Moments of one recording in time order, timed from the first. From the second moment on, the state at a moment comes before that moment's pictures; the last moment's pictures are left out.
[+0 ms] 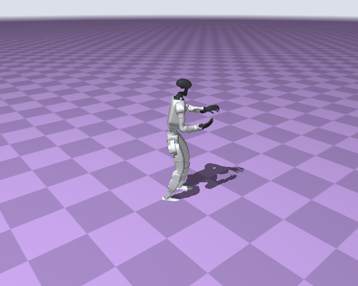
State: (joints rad) left arm -0.56 0.63 -0.47 0.03 1.18 0.14 0.39; right arm -0.36 -0.18 0.58 0.20 0.85 -0.22 0.04; waist 0.08 0.06 0.22; left_leg -0.36 0.02 0.02 0.52 -0.37 -0.07; right_leg -0.12 -0.02 -0.18 0.49 -0.49 0.01
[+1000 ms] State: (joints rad) left arm -0.49 0.53 -0.66 -0.10 1.10 0.00 0.37; right arm -0.36 -0.03 0.46 0.42 1.06 -0.20 0.02; waist 0.05 0.05 0.17; left_leg -0.34 -0.06 0.16 0.29 -0.39 0.04; right_leg -0.29 -0.14 -0.07 0.49 -0.43 0.11
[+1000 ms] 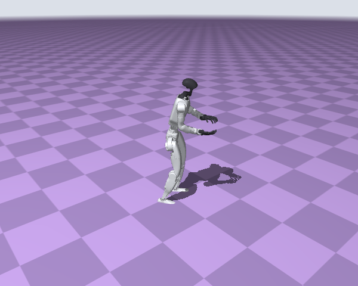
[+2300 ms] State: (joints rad) left arm -0.37 0.57 -0.69 -0.12 0.94 -0.06 0.26; right arm -0.21 0.09 0.41 0.65 0.93 -0.17 -0.18; waist 0.05 -0.09 0.12; left_leg -0.35 -0.01 0.17 0.39 -0.46 0.03; right_leg -0.35 -0.24 0.04 0.62 -0.58 0.13
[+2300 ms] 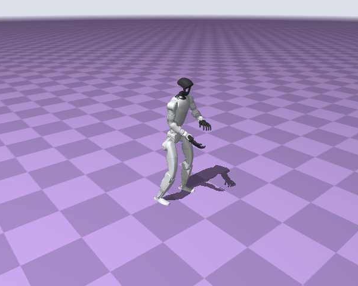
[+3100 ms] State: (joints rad) left arm -0.48 0.57 -0.86 -0.02 0.77 -0.13 0.05; right arm -0.17 -0.03 0.60 0.68 0.49 -0.10 -0.15; waist 0.02 -0.14 0.02; left_leg -0.30 -0.07 0.50 0.32 -0.44 0.17; right_leg -0.22 -0.22 -0.12 0.57 -0.79 0.01
